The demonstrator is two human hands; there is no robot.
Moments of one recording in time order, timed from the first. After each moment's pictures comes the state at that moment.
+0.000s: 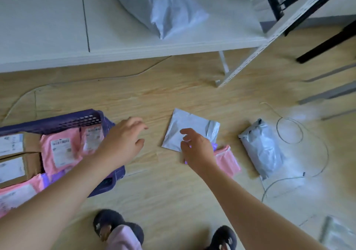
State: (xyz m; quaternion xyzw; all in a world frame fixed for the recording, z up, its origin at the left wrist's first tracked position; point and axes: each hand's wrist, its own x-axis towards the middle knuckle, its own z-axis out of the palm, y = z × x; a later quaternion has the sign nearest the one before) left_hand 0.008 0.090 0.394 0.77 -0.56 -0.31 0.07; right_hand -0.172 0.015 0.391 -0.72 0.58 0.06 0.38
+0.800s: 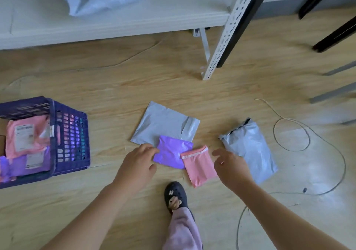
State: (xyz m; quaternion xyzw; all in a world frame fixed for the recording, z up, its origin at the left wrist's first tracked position) left_hand -0.284 -0.010 0.306 0.81 -0.48 -0.35 0.05; right_hand -0.485 -0.147 0.320 -0.70 0.58 0.20 0.36
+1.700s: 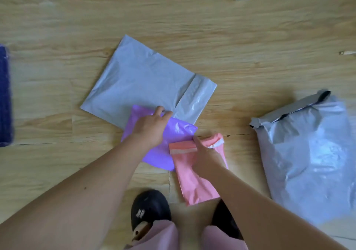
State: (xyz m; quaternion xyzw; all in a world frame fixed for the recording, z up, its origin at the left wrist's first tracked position) left_hand -0.322 -0.127 -0.099 0.78 -0.48 -0.36 -0.18; right_hand -0.488 -0.180 -0.097 -0.71 0.42 0.38 0.42
